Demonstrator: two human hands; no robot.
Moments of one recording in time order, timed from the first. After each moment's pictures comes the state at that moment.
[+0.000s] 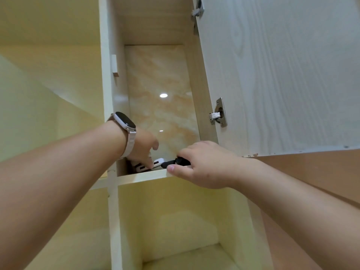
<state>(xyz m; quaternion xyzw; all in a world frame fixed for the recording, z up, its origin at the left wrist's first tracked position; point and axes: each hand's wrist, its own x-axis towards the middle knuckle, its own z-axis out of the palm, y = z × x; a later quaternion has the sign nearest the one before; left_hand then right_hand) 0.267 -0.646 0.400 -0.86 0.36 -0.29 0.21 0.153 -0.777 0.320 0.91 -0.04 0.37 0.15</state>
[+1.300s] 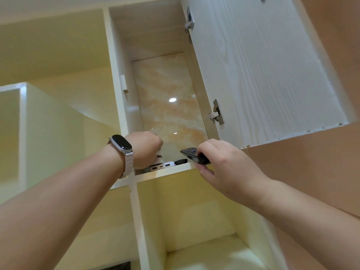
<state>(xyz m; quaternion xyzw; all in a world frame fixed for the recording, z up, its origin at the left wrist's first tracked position) 0.248 -0.616 0.383 -0.78 0.37 -0.45 0.21 0.117 -0.771 0.271 0.76 0.08 0.64 0.08</state>
